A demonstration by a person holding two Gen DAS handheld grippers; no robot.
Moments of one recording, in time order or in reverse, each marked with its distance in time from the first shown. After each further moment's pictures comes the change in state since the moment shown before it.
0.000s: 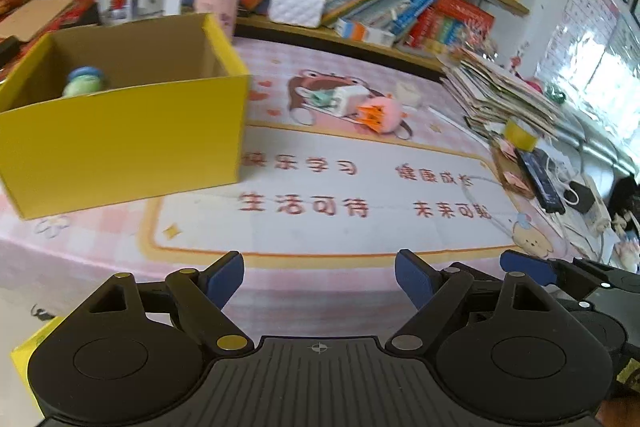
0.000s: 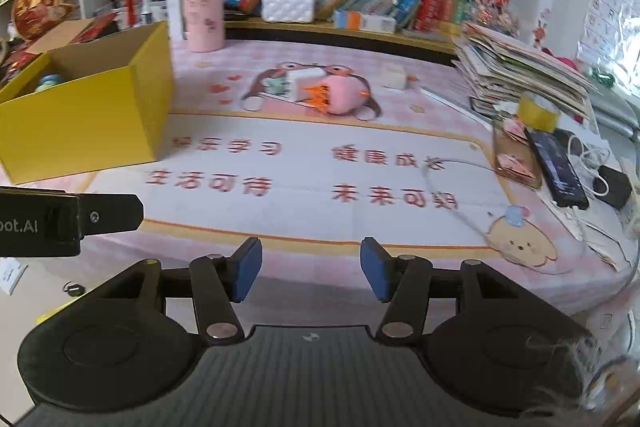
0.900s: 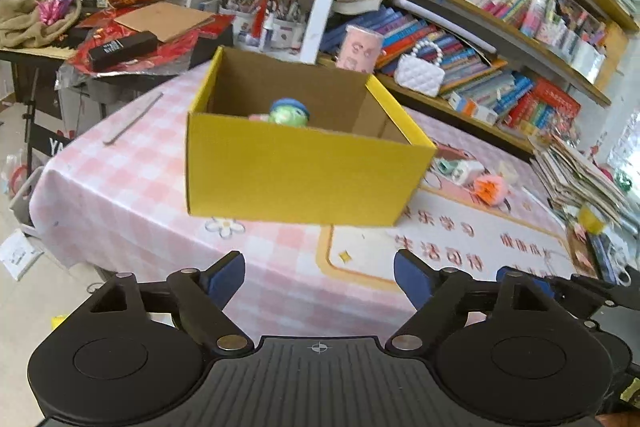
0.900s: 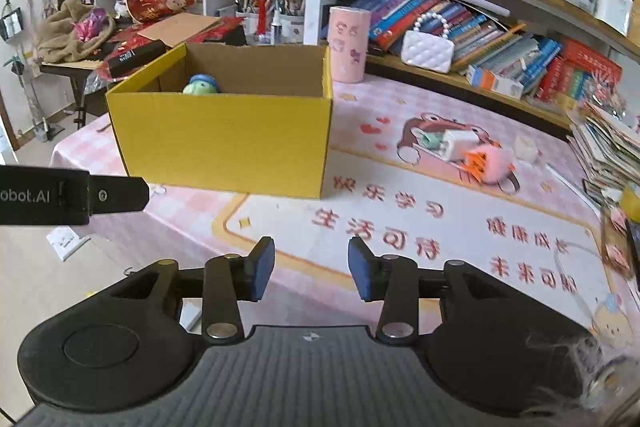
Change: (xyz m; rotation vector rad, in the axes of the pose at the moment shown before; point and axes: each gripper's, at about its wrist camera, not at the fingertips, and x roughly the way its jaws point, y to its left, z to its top) left arm -0.083 0.100 -0.021 -0.198 -0.155 0.207; right arm -0.017 0.121 0.016 -0.204 -0.085 0.235
